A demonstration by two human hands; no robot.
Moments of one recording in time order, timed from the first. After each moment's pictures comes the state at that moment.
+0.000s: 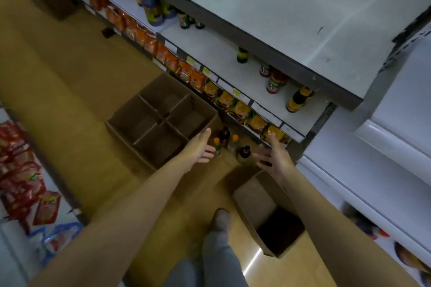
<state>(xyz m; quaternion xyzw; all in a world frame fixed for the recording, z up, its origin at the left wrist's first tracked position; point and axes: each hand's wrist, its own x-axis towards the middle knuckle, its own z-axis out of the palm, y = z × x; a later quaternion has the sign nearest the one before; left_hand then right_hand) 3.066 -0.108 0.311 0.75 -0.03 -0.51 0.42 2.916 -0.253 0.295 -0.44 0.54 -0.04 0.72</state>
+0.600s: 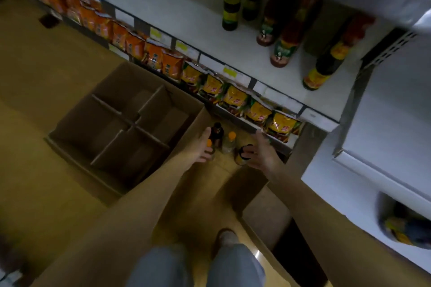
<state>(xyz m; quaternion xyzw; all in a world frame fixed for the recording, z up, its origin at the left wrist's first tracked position) 3.147 -0.178 0.069 0.74 -0.08 -0.56 0.35 2.994 -0.286 0.070 -0.48 0.54 -0.02 0.69</state>
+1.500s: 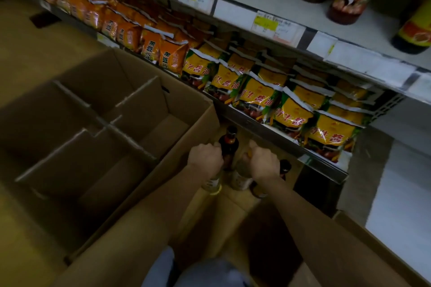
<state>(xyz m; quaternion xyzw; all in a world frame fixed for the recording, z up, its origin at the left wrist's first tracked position) 3.192 -0.225 -0.187 0.85 -0.50 -0.15 -0.04 3.077 -0.320 -0.187 -0.88 0.43 0.08 0.18</state>
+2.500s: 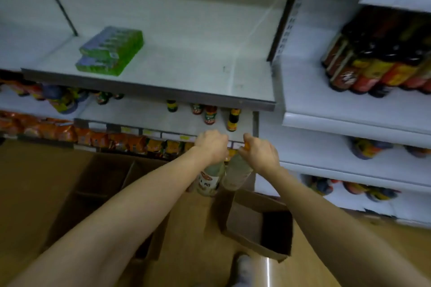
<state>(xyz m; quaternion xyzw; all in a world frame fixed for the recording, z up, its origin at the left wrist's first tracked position) 3.069 -0.200 0.425 0.70 -0.70 -0.11 -0.09 2.932 -0.220 0.403 -0.80 0.58 -0.03 0.16</state>
